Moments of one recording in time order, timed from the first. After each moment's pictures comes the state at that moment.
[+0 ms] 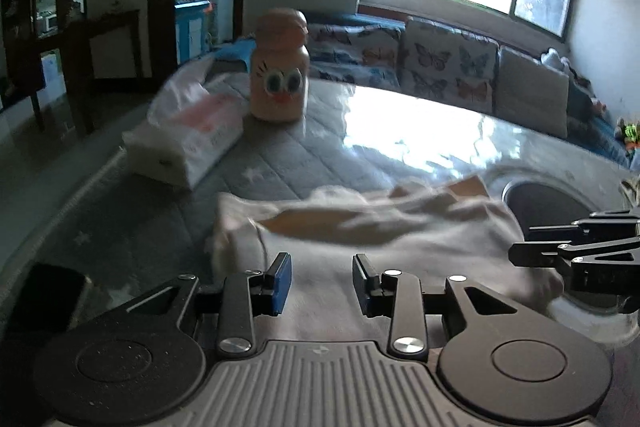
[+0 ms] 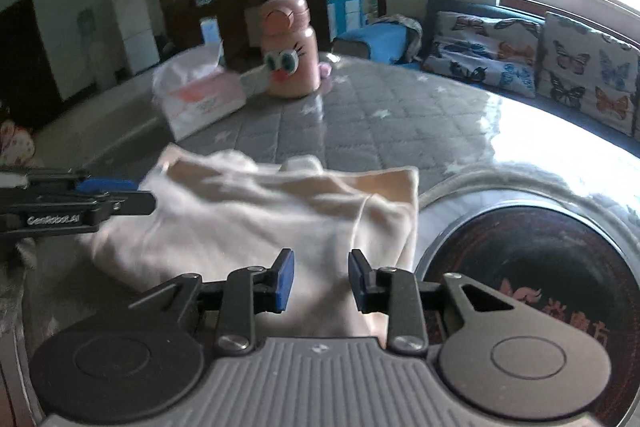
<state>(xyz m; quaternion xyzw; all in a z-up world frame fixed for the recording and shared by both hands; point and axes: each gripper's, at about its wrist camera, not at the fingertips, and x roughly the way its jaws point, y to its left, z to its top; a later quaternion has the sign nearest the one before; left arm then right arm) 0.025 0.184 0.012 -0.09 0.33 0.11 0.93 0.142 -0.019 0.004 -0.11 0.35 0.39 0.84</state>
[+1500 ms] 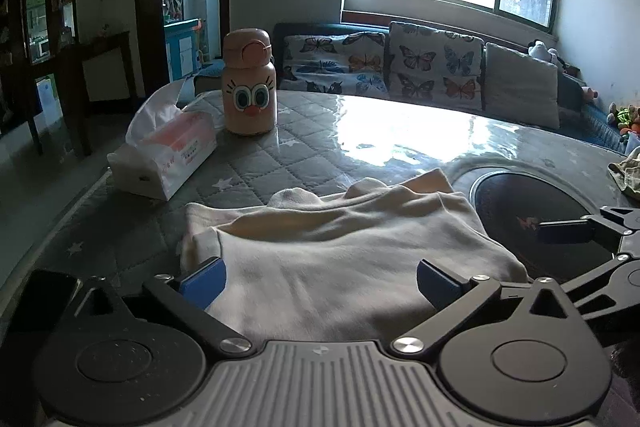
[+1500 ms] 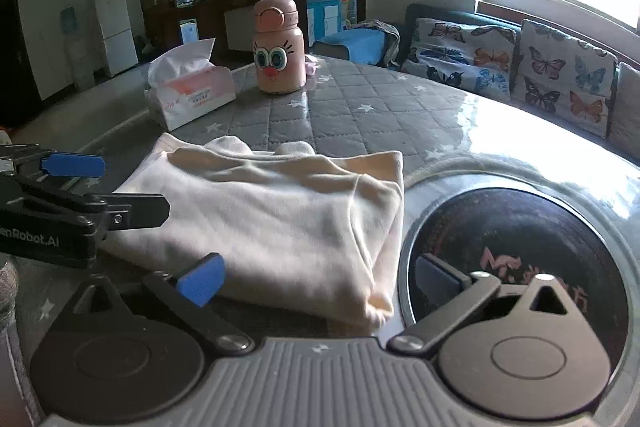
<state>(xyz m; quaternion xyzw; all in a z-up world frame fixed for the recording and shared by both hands) 0.011 0.139 0.027 -0.06 0.31 0.11 0.94 0.106 -0.031 0.007 -0.11 0.33 0.35 0.87</state>
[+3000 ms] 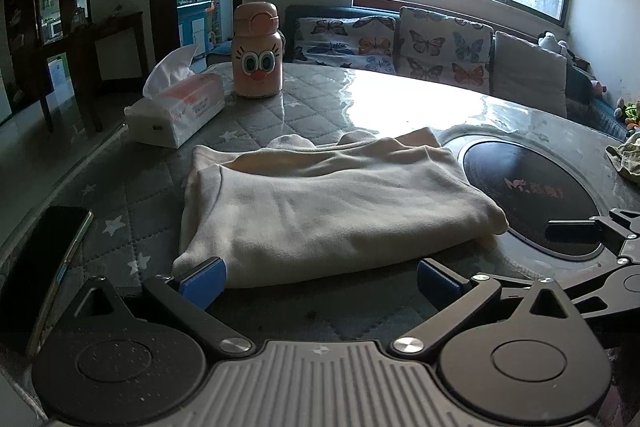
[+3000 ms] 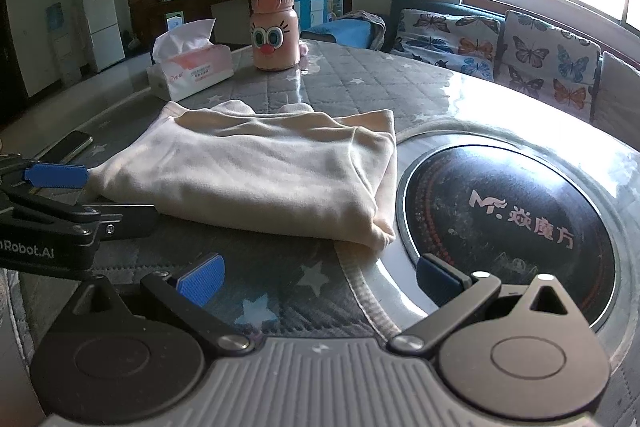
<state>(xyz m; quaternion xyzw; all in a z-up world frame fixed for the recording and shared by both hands) -0.024 0.117 0.013 -0.07 0.34 0.13 0.93 0.065 -0.050 -0.006 -0.11 0.34 0.33 0.87</state>
